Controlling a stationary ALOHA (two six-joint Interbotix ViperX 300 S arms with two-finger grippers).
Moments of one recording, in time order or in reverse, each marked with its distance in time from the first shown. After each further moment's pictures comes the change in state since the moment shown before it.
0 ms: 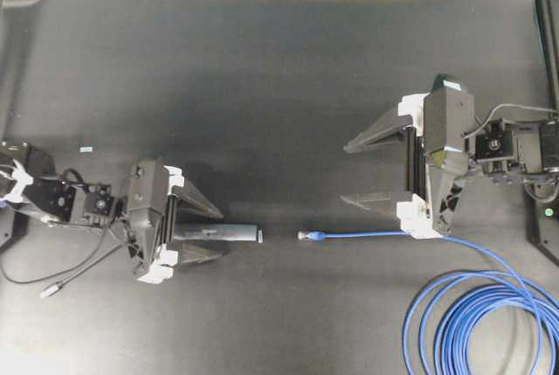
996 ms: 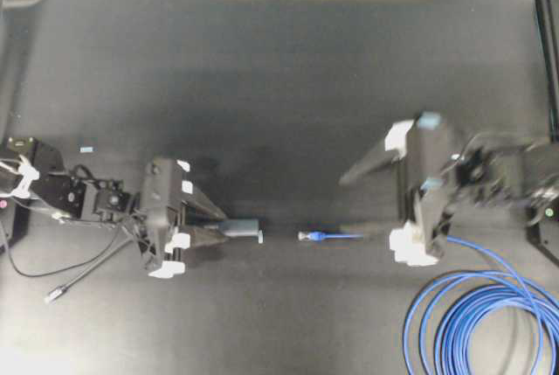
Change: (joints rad) left arm 0.012 -0.064 -0.067 0.000 0.184 0.043; right arm 0.098 0.158 0.031 0.020 -0.089 0.000
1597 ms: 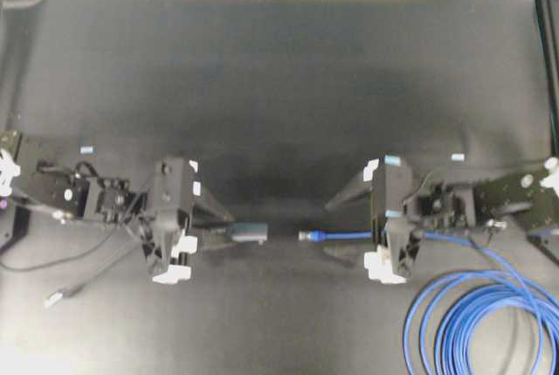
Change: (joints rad) left arm -0.021 -0.127 -0.052 0.000 0.219 -0.015; right arm 0.037 0.350 0.044 0.067 -0.391 0.023
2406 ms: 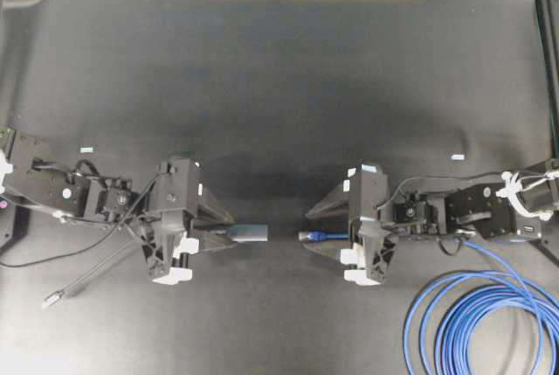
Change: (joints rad) left arm -0.005 -0.028 -0.018 0.000 0.075 -0.003; right arm 0.005 0.146 -0.064 0.021 -0.064 0.041
